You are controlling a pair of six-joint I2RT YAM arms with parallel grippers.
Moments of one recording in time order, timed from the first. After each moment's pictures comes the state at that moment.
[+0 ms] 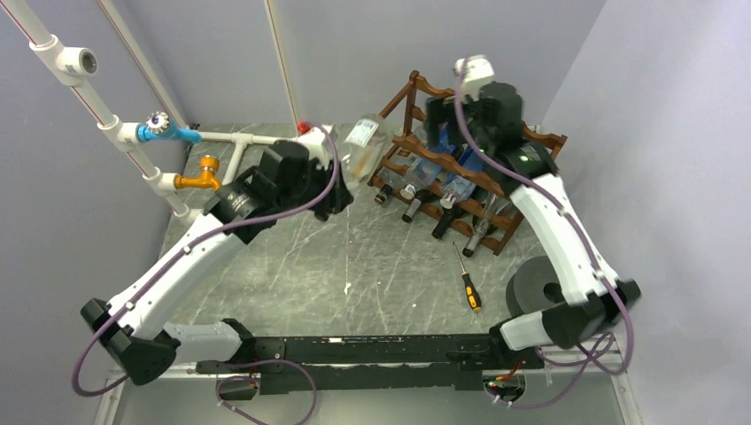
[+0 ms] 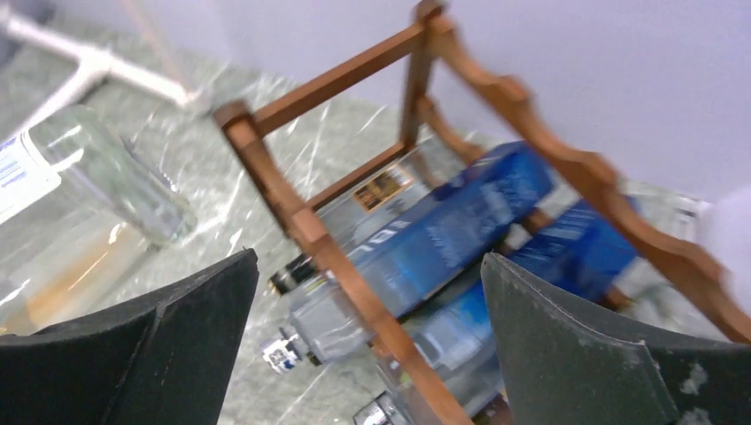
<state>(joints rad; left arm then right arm) -0.70 1.18 1.32 -0.68 0.00 -0.41 0.41 1.45 1.64 -0.53 0.04 -0.02</state>
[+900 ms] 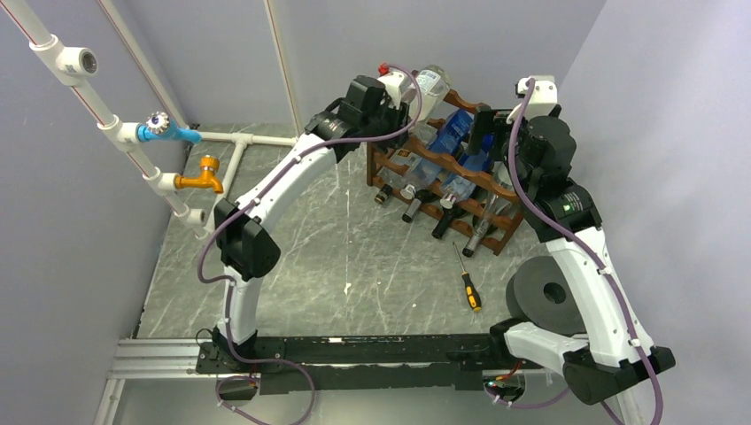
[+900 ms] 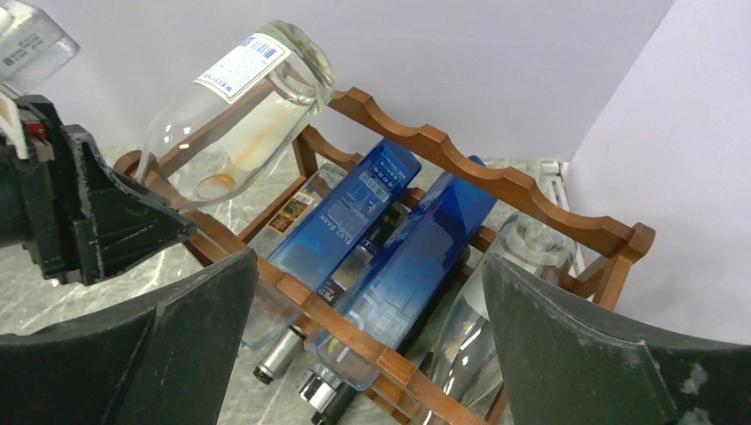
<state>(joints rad) -0.66 2.03 2.20 -0.61 0.08 -0.21 0.35 1.10 1.46 -0.48 0.33 0.04</state>
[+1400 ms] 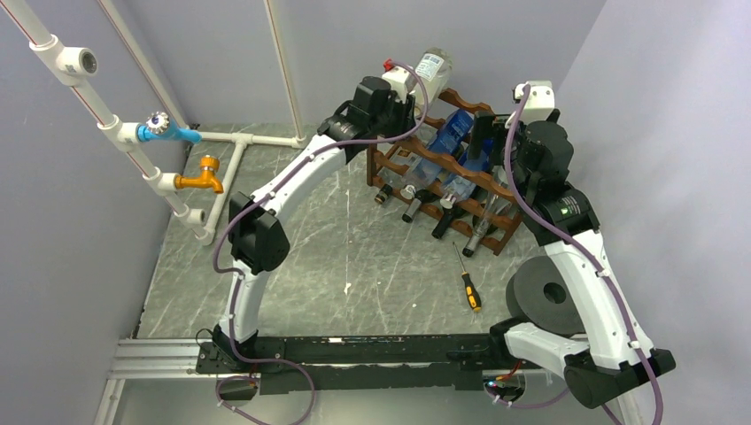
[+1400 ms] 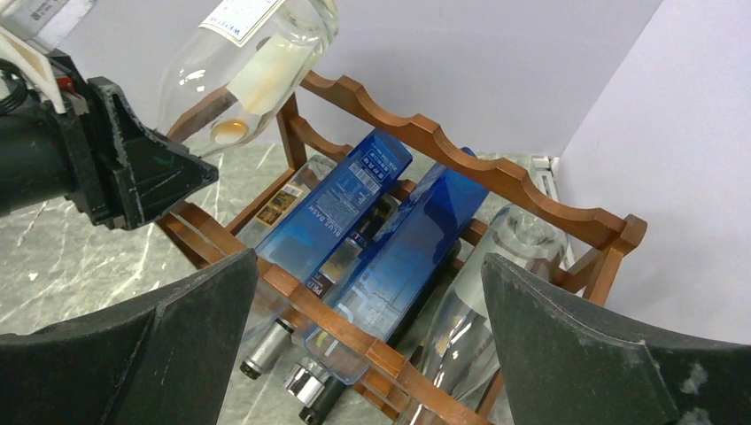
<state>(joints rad) -0.66 2.12 2.20 -0.39 0.01 -0.17 0.35 1.07 1.41 -0.46 0.34 0.02</state>
